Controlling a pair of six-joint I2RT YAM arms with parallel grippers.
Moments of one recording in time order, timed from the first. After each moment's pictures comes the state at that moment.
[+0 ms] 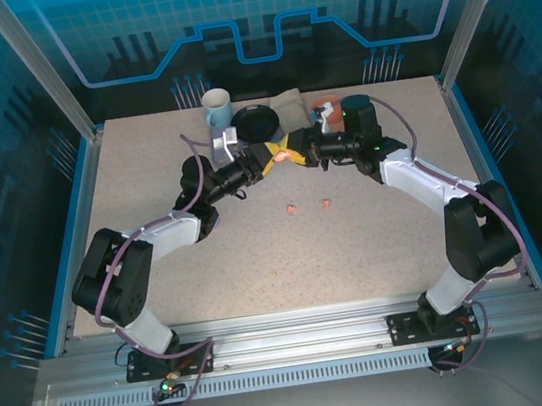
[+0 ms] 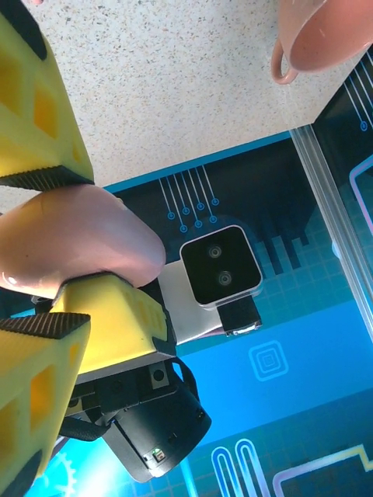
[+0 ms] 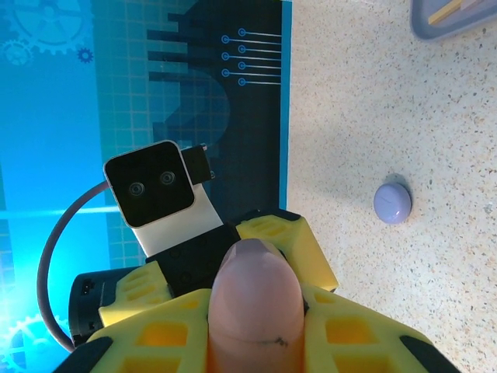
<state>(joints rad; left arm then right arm) -0.41 1.67 0.86 0.89 0.63 -1.27 0.34 1.61 1.16 0.06 -0.85 1.17</state>
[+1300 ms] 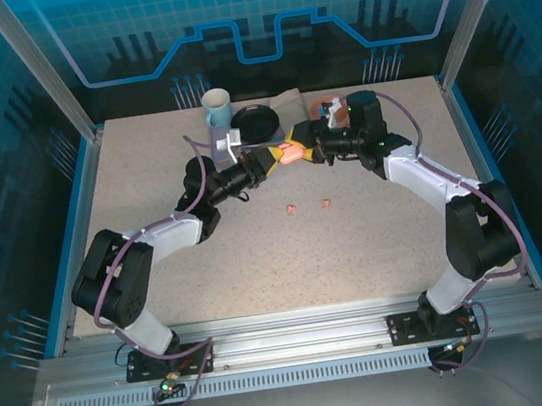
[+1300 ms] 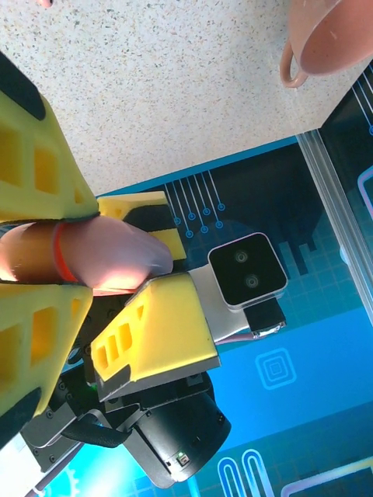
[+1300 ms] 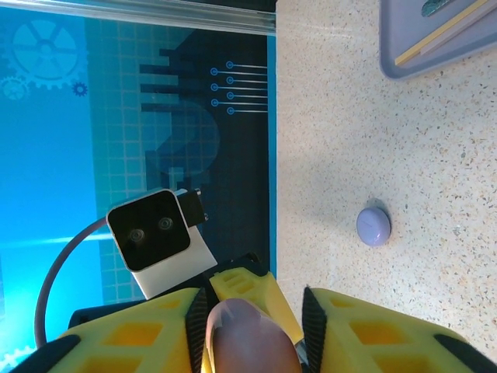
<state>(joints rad) -0.43 1.66 0.86 0.85 0.62 -1.24 0.29 1.61 1.18 0.02 -0.81 1.15</state>
